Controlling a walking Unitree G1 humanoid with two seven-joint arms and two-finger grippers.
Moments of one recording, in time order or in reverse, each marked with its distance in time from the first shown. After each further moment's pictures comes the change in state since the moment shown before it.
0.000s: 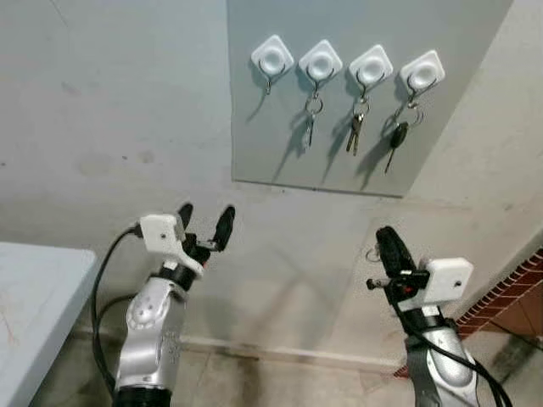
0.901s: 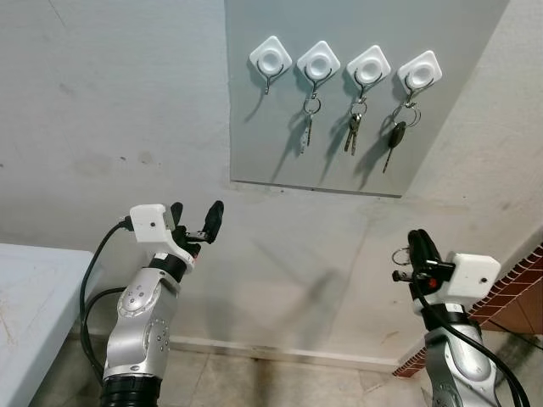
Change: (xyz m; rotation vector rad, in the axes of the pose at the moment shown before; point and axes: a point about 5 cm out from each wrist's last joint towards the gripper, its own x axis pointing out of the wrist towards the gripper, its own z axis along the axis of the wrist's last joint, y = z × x) left arm 0.009 0.008 0.017 -0.013 0.031 0.058; right arm 0.016 -0.002 0.007 0.011 0.044 0.011
